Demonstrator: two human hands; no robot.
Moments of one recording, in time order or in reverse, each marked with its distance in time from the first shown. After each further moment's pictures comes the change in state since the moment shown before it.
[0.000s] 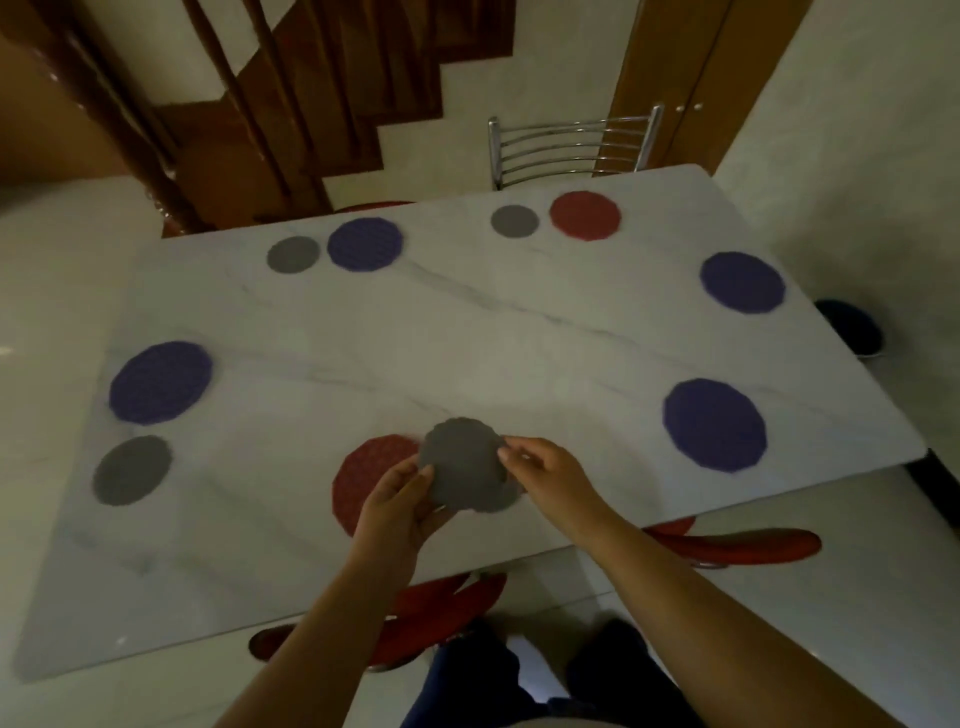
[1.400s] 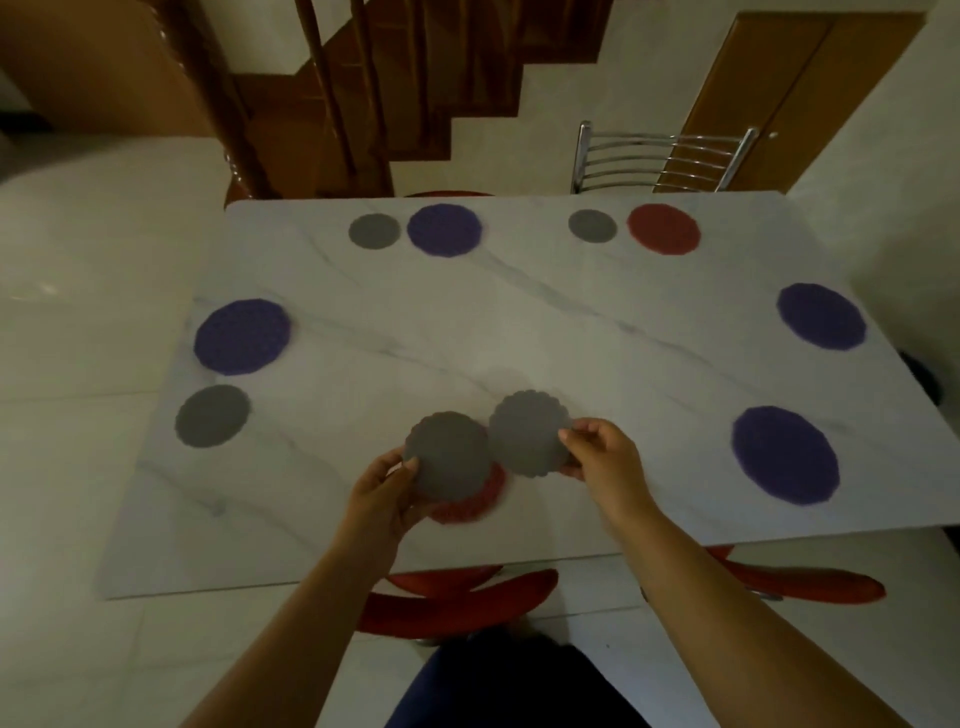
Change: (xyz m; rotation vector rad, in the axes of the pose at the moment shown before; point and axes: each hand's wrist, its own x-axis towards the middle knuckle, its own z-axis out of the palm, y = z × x) left_hand -0.008 0.034 -0.098 -0.065 0.047 0.070; right_hand 0.021 -0.019 0.045 0.411 0.240 0.119
